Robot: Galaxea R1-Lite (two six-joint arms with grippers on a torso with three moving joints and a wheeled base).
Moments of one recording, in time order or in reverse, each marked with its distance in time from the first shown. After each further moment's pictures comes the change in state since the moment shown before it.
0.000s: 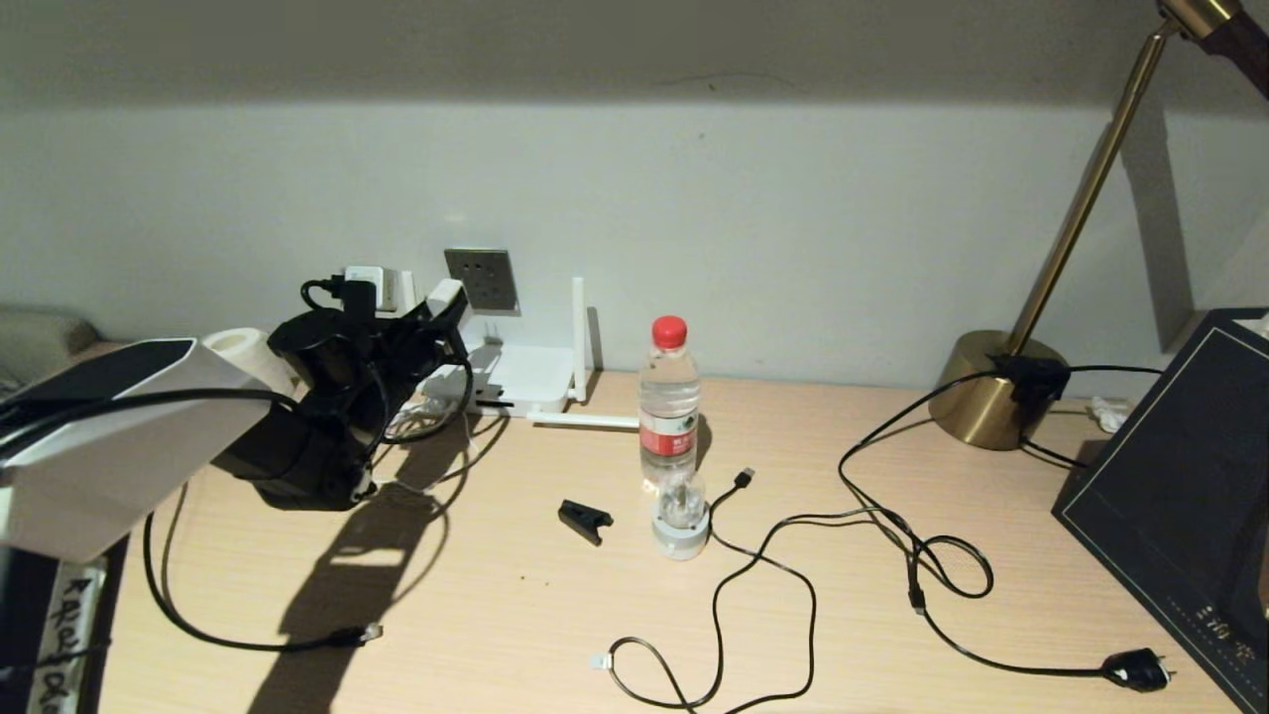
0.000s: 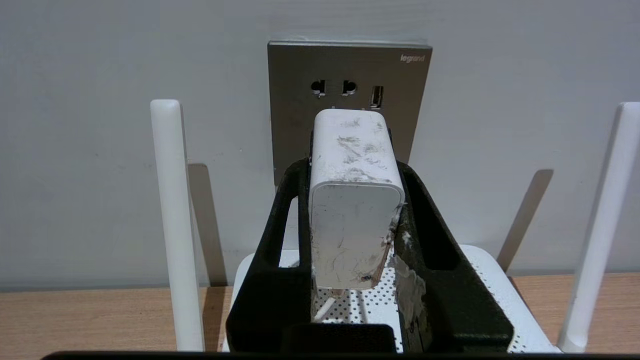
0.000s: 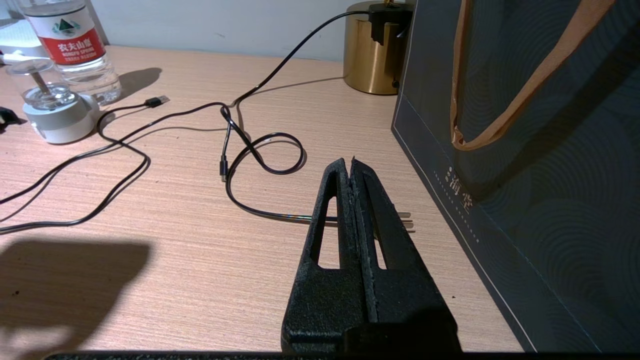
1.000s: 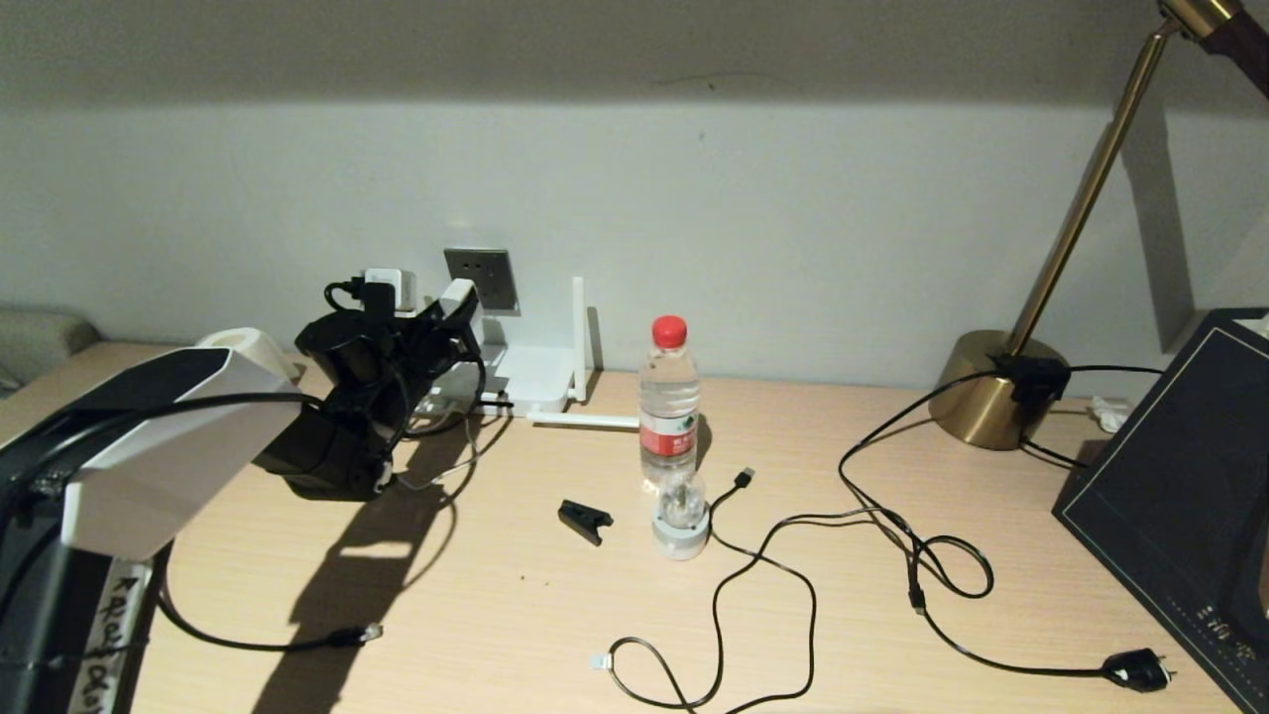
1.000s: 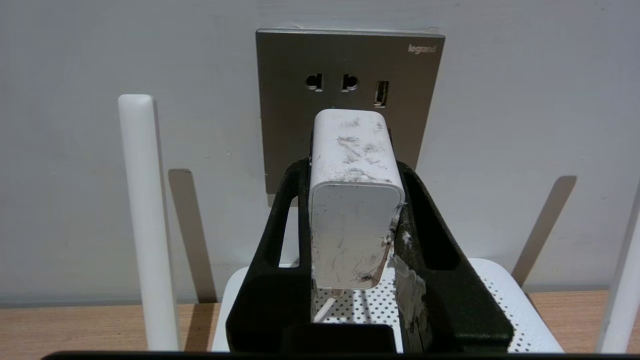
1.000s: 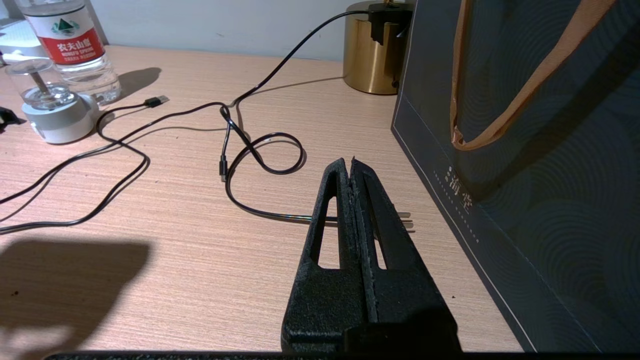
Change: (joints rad) left arm -0.014 0.075 -0.123 0.029 0.020 -0.002; right arm 0.000 0.000 0.000 0.000 0.000 0.000
